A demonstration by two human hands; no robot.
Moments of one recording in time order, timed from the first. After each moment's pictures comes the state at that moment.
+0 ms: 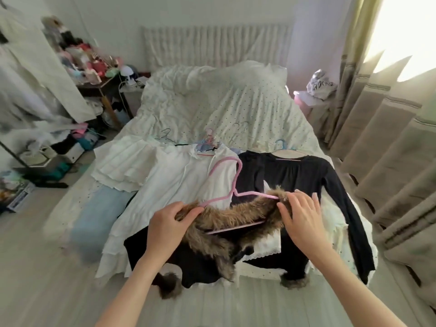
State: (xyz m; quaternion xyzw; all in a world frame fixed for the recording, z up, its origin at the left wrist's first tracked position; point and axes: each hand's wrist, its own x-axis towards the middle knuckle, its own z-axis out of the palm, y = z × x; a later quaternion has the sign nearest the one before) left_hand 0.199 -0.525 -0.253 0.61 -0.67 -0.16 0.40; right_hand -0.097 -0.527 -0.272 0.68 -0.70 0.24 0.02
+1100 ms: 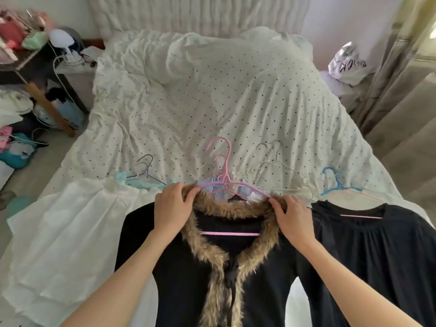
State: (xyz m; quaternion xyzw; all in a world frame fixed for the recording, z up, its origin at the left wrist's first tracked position) left_hand 0.313 -1.131 -0.389 0.65 -0.71 -0.13 0.25; right_hand 0.050 -1.069 -0.394 0.56 -0.79 0.21 -0.11
